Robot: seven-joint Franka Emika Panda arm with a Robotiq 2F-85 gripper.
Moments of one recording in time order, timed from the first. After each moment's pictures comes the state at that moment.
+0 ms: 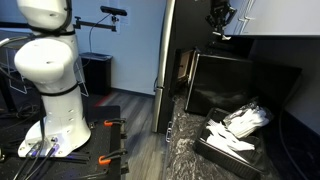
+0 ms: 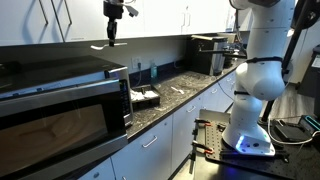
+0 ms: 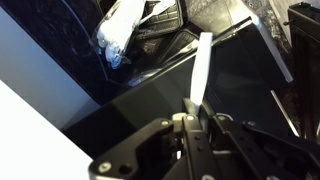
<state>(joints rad) 0.07 0.02 0.07 -1.63 -0.18 1.95 -0.30</state>
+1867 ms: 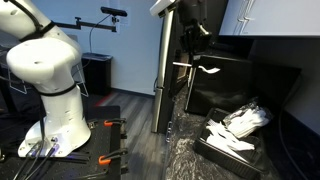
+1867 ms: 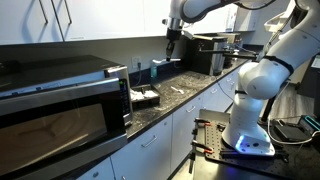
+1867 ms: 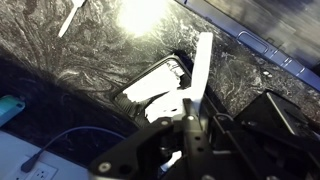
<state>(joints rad) -0.10 -0.61 -0.16 -2.46 -0.22 2.11 -0.23</state>
